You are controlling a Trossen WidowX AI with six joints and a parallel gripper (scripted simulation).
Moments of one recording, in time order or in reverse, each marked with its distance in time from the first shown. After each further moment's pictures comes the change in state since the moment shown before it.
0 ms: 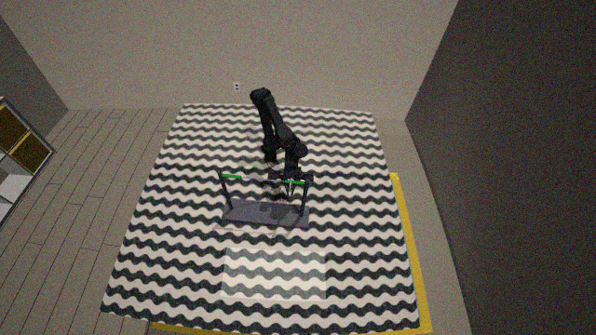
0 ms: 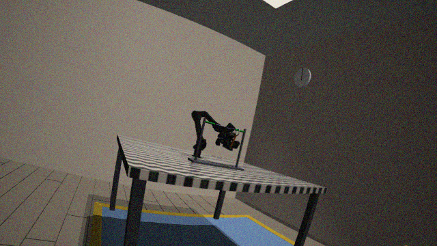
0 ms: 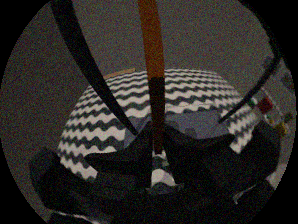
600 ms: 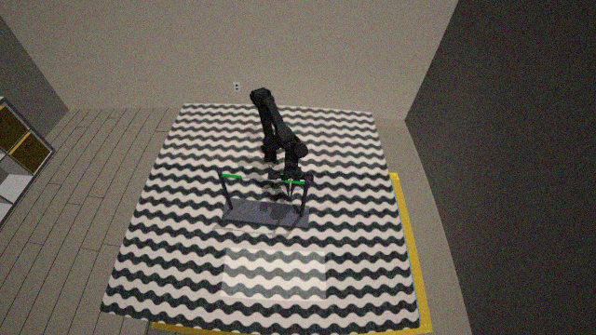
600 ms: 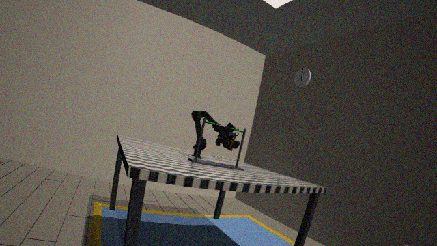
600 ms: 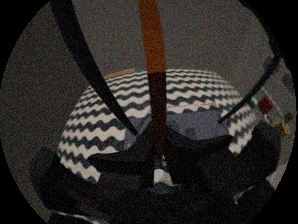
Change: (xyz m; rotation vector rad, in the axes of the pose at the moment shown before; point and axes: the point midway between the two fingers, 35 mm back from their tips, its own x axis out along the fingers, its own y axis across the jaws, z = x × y) arm 0.000 0.000 0.000 0.000 0.000 0.000
